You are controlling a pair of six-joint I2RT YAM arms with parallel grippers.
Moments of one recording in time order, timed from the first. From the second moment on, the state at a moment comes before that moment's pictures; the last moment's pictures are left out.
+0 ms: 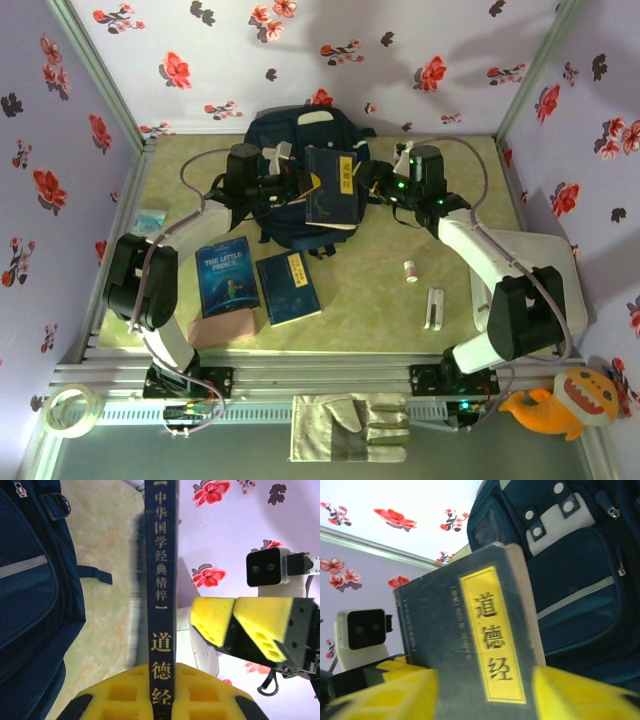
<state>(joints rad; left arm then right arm) -0.43 1.72 1.21 0.15 0.76 -0.88 0.33 1.48 1.11 -0.07 -0.47 0.88</state>
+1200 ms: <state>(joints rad) -0.41 1.60 1.25 0.32 0.37 -1.25 0.52 1.69 1.01 0.74 -0.36 1.58</state>
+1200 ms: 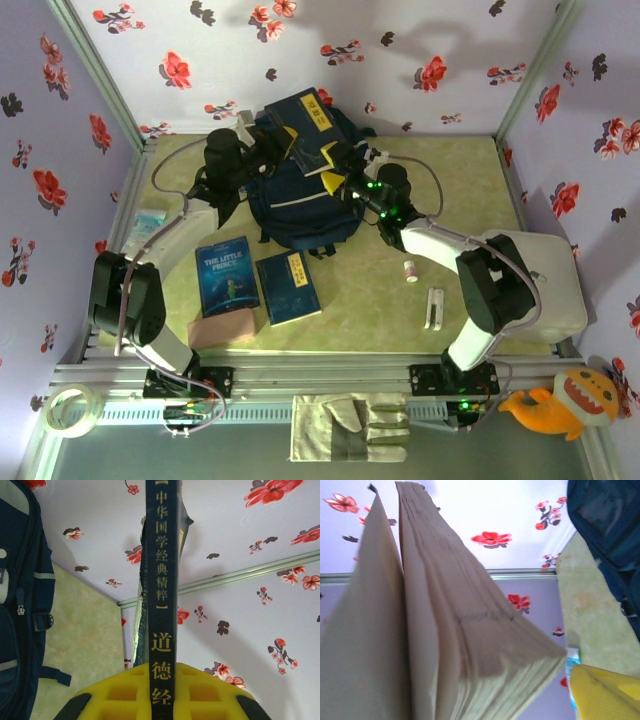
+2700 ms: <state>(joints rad) -0.47 1.79 1.56 -0.51 0.23 -0.19 0.39 1.17 0.82 -0.02 -0.08 1.10</state>
